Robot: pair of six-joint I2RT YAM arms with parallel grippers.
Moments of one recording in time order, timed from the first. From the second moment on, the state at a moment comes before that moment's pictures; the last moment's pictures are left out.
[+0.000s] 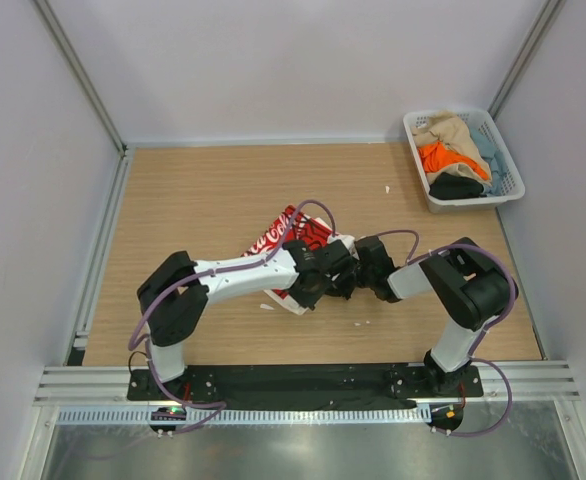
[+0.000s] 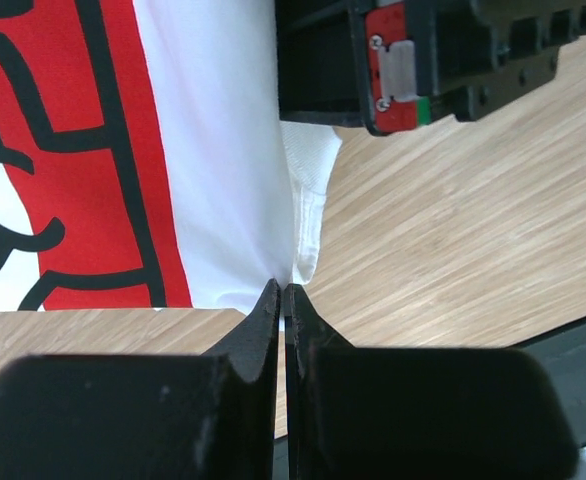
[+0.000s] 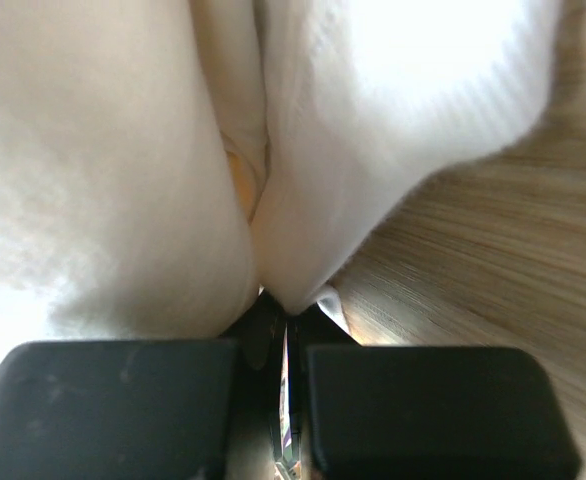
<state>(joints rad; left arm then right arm) -1.08 1.85 1.38 -0.86 -0.18 -0.32 0.51 1.73 0.51 0.49 -0.51 1.33</state>
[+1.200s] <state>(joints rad) -0.77 1.74 1.24 -0.50 0.37 -0.44 0.17 1.70 0.94 -0.10 -0.80 0.78</state>
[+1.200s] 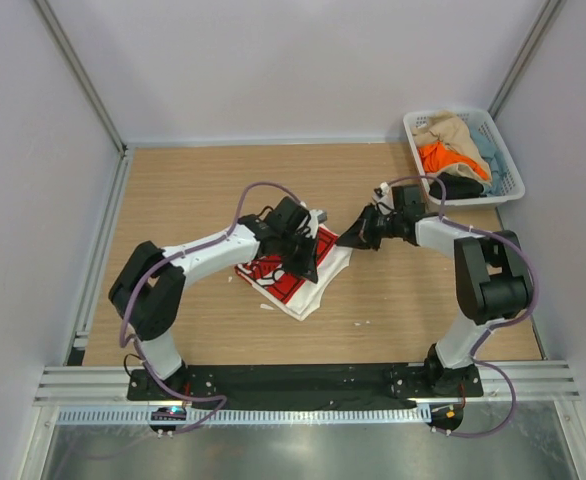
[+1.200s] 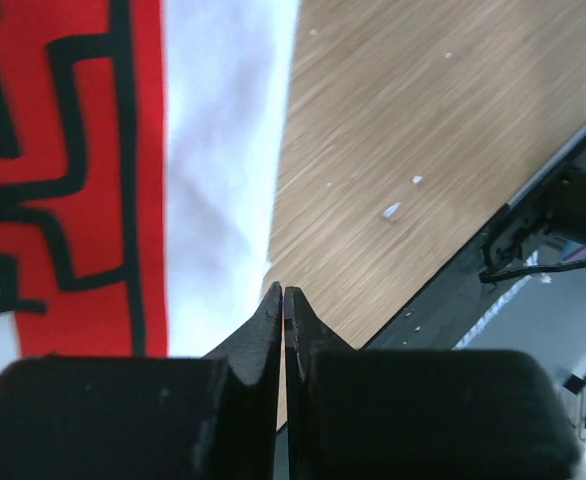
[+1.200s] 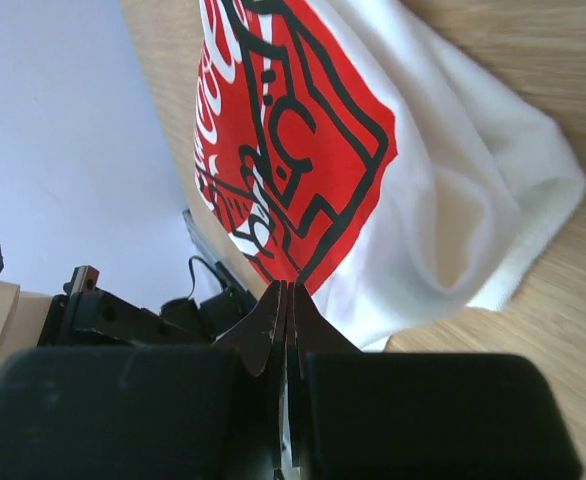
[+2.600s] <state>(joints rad) -0.77 1.70 0.85 -0.13 0.54 -0.53 0.14 1.97 0.95 0.12 -0.88 0.80</state>
